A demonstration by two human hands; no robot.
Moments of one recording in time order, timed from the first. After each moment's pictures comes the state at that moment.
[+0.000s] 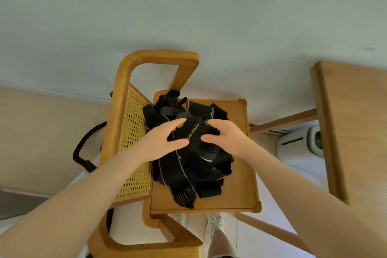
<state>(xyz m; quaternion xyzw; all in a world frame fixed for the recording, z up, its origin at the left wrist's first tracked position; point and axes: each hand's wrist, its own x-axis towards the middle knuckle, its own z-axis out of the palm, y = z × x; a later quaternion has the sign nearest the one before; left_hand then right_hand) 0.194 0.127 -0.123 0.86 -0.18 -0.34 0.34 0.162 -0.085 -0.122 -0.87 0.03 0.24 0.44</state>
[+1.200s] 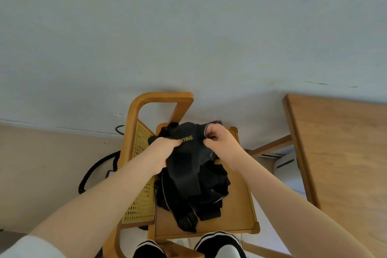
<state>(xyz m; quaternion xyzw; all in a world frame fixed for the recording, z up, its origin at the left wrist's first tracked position) 0.193 0.103 -0.033 0.69 0.24 -0.36 0.58 0.155 -0.063 -0.037 -0.85 0.12 0.11 0.50</state>
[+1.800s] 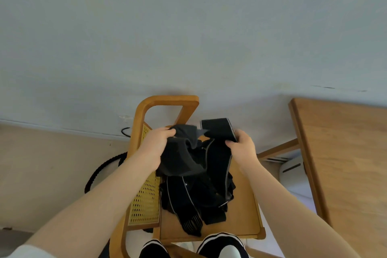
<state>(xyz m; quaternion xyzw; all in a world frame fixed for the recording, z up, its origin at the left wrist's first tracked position) 0.200 0.120 -0.011 0.72 0.19 -0.26 0.61 0.155 -0.082 -0.065 -0.79 0.27 0.02 0.54</state>
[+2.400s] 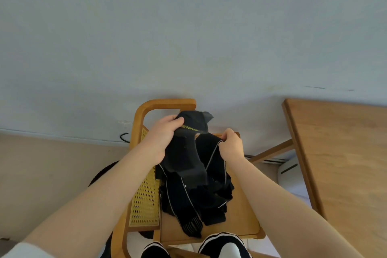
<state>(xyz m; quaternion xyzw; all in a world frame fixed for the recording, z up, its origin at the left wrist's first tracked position) 0.192 0.110 0.030 0.69 0.09 -0.27 0.66 0.164 -0.071 -0.072 -0.85 0.32 0.05 0.41</state>
